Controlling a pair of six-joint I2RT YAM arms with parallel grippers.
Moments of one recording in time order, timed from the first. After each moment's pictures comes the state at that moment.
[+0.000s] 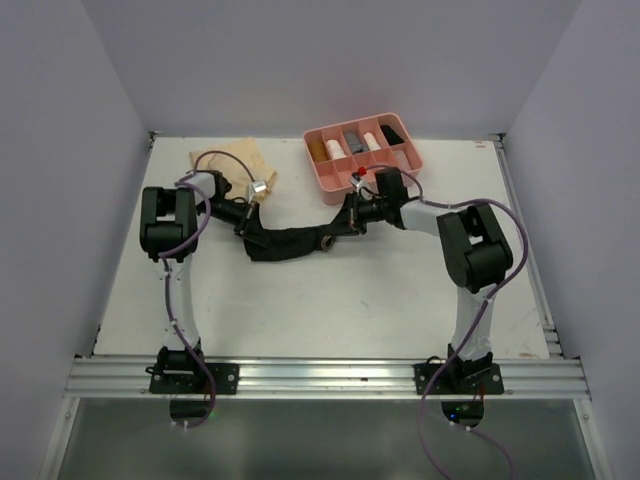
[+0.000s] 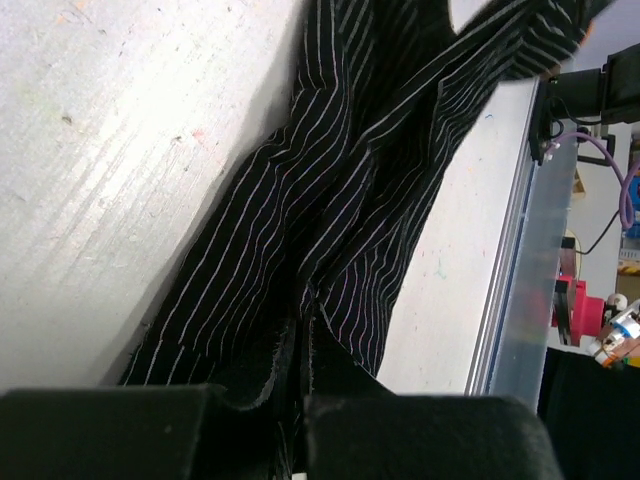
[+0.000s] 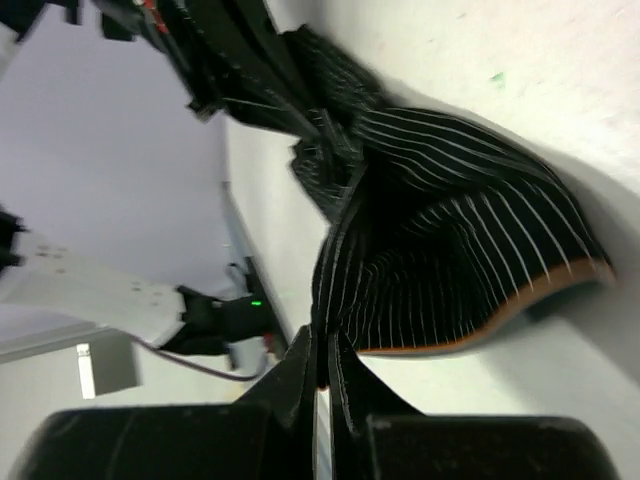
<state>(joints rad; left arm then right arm) -0.01 2.35 1.66 -1.11 1.07 0.72 0.36 2.03 1.17 0.15 -0.98 0.82</state>
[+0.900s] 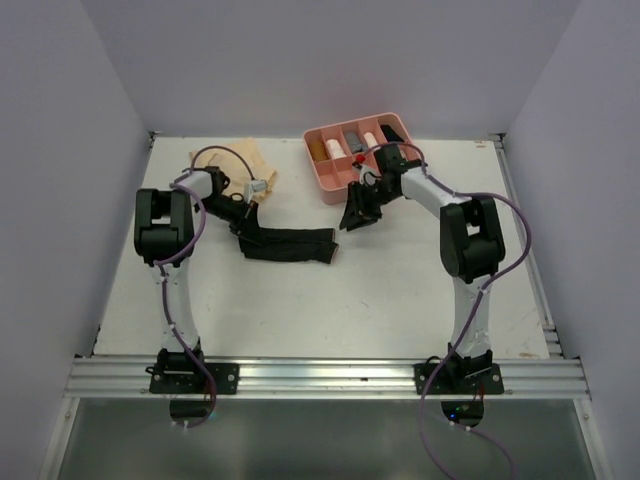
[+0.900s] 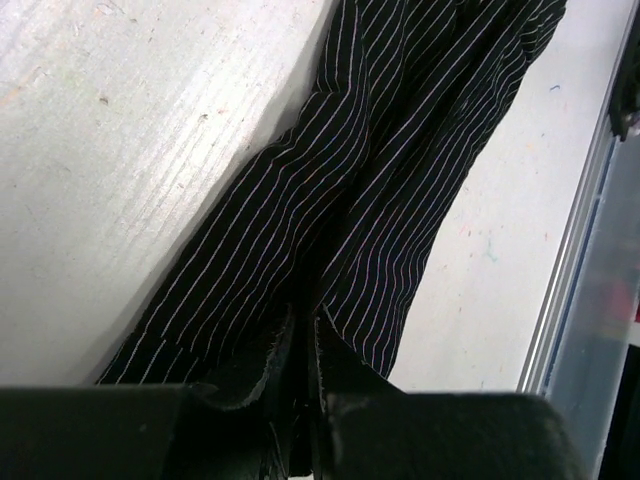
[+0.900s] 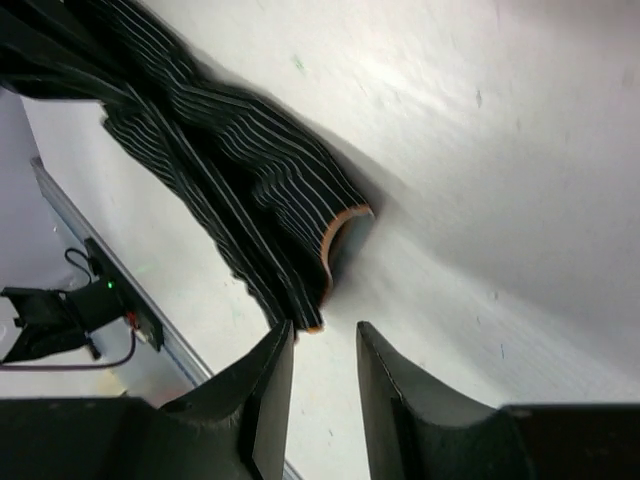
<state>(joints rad) -0.01 2.26 1.59 -1.03 0.95 0.73 0.32 2.13 1.59 -0.71 -0.69 0.25</state>
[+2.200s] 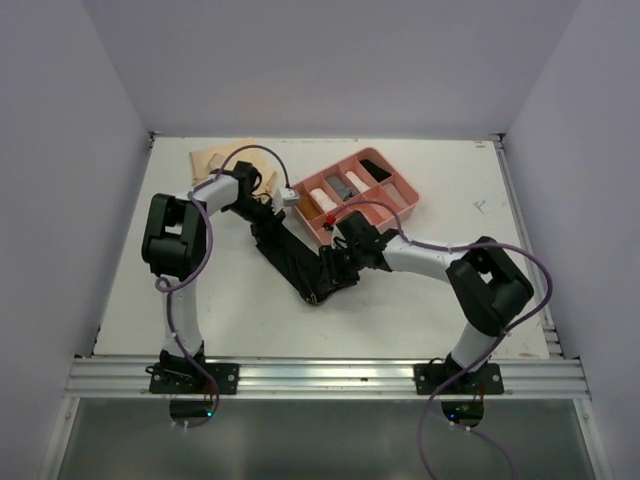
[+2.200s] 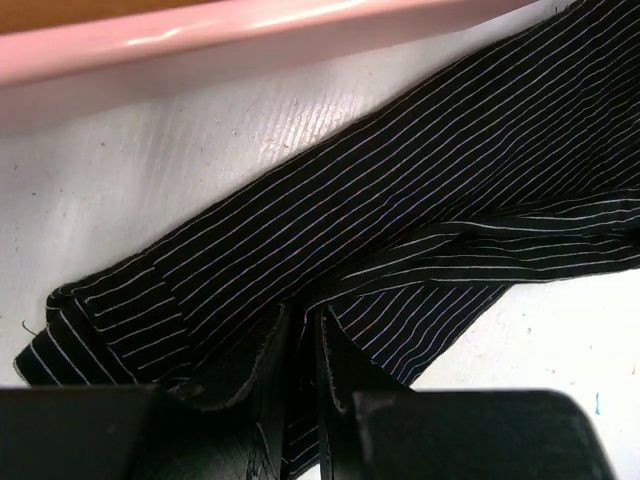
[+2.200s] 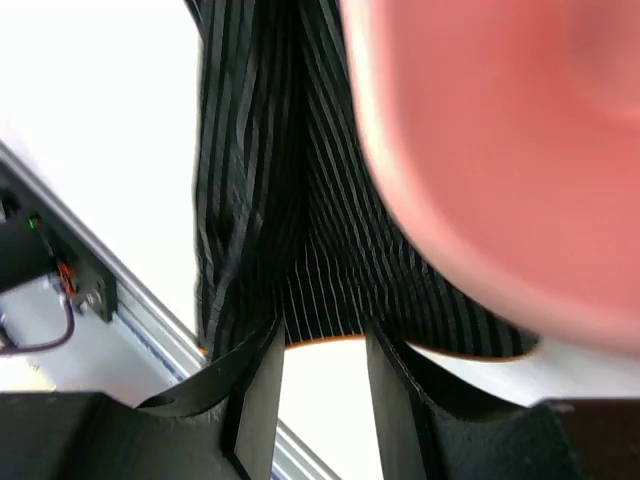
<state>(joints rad) -0.21 2.12 1.50 -0.87 0.75 0.89 0.72 1.72 0.97 -0.27 -0.45 0.56</state>
